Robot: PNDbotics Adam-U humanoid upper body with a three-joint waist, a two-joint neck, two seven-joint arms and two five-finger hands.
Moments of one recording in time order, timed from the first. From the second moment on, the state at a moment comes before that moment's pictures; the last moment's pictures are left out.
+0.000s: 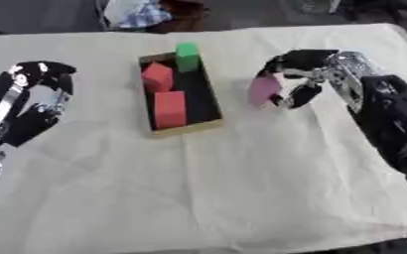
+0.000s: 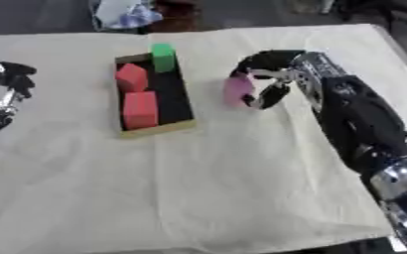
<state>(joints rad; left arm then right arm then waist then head) -0.28 0.48 -0.08 -1.75 -0.36 -0.08 -0.10 -1.09 -0.33 0.24 -0.68 1.09 -0.63 0.31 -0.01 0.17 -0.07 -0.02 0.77</state>
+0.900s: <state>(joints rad) -0.28 0.46 -0.08 -1.75 -0.35 -0.08 -0.11 -1.14 -0.10 0.22 -0.64 1.22 -0.58 0.32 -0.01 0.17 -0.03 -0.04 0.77</state>
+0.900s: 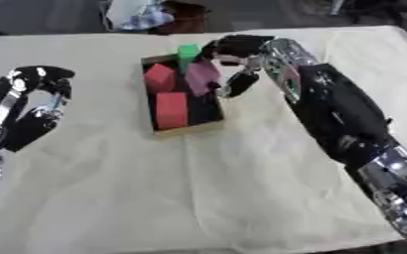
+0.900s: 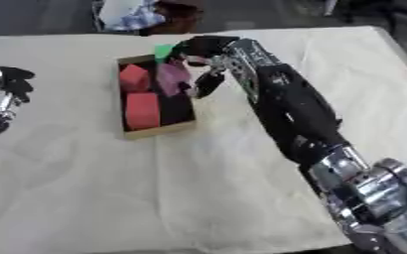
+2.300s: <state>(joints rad) -0.25 0.41 -0.08 -1.77 -0.31 -0.10 -0.09 -0.74 -0.41 0.07 -1.30 0.61 -0.41 0.16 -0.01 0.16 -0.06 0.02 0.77</state>
